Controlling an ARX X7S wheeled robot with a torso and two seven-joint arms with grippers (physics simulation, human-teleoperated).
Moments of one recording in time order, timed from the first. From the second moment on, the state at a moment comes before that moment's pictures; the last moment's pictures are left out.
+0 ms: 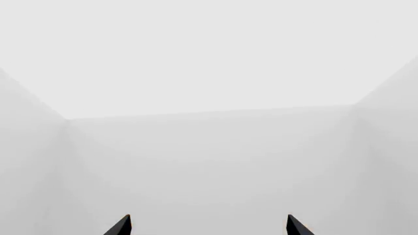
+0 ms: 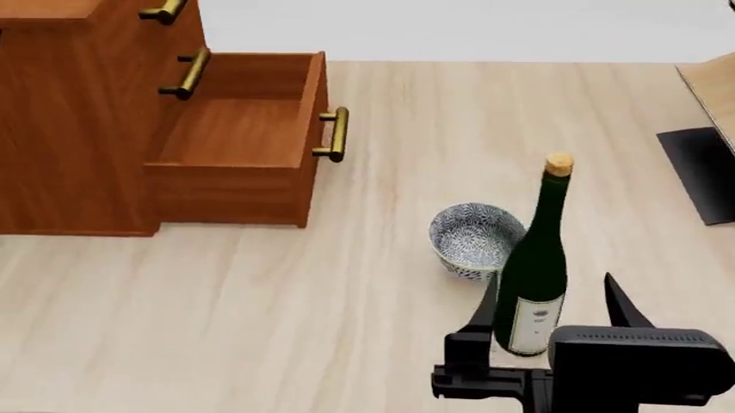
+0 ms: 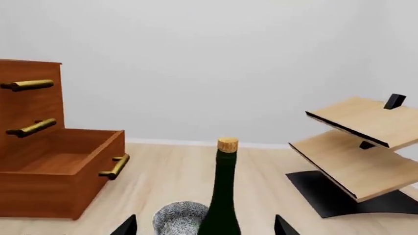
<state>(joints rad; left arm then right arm) -0.89 -0.28 0.01 0.66 -0.34 -0.73 -0.14 0.20 0.24 -0.05 -0.40 0.19 0.46 0.18</state>
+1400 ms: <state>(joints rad) -0.90 -0.30 -0.01 0.68 -0.39 -0.73 -0.18 0.19 0.27 -0.07 -0.42 0.23 0.46 0.20</state>
